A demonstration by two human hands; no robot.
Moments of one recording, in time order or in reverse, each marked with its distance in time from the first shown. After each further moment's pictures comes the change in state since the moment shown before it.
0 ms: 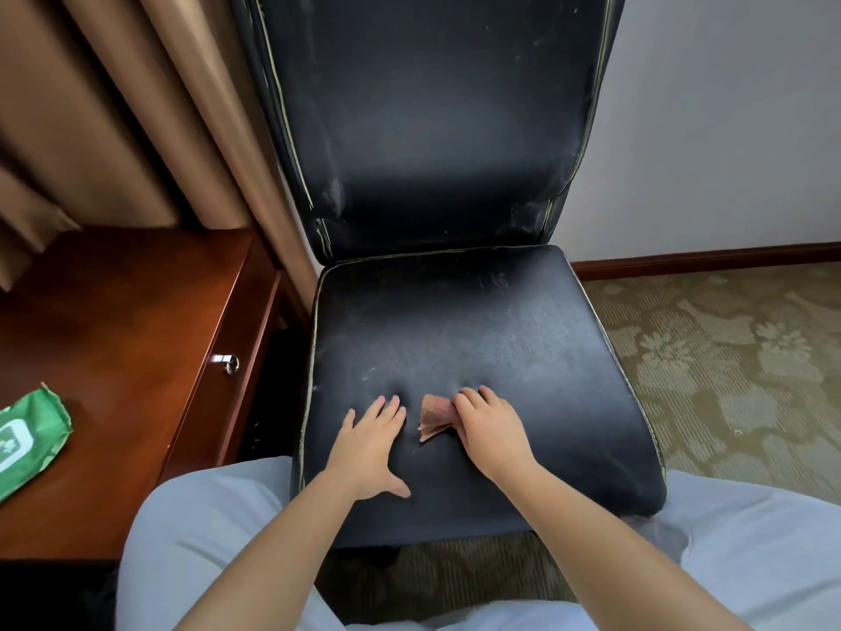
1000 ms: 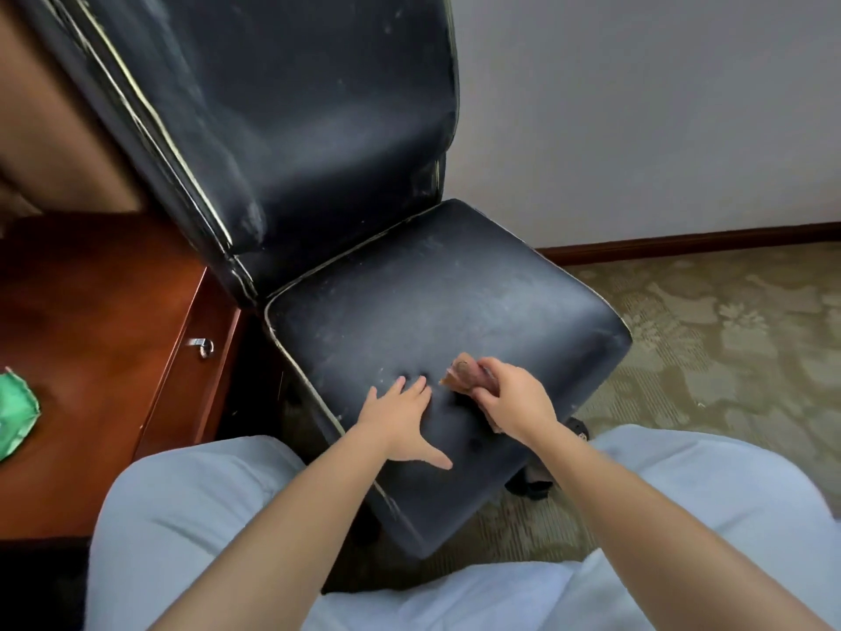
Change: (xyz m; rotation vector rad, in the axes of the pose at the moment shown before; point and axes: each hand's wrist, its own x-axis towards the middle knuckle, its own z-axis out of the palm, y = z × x) left_hand 0.013 0.061 -0.019 -0.021 -0.135 0.094; right_hand -0.029 0.052 -0.036 0.324 -0.075 0.303
